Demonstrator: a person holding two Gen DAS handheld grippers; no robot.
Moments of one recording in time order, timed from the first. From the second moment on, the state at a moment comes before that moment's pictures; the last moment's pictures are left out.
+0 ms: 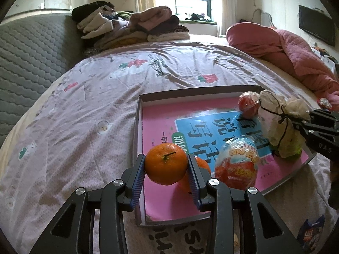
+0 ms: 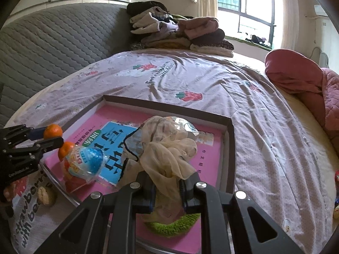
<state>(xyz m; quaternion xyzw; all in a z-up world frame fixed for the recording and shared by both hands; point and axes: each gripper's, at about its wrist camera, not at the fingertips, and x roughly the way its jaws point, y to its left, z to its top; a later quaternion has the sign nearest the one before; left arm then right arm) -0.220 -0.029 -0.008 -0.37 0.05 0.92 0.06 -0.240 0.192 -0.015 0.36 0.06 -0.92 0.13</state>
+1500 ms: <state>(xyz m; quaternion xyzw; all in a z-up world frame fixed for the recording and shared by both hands) -0.214 -0.018 -0.027 -0.41 0.06 0.91 0.08 -0.238 0.183 -0.033 0.39 0.09 -0.91 0.13</state>
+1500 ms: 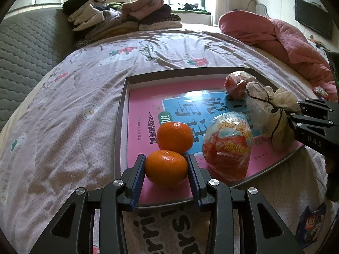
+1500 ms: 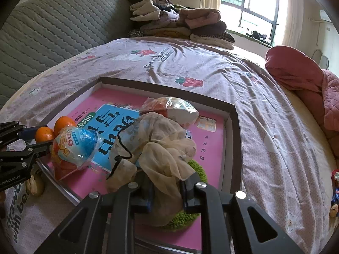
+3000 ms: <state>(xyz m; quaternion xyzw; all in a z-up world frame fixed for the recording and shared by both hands) -0.210 -0.023 -0.009 -0.39 0.04 0.92 0.09 -0.232 0.185 -0.012 0.40 0.11 -0.90 0.11</state>
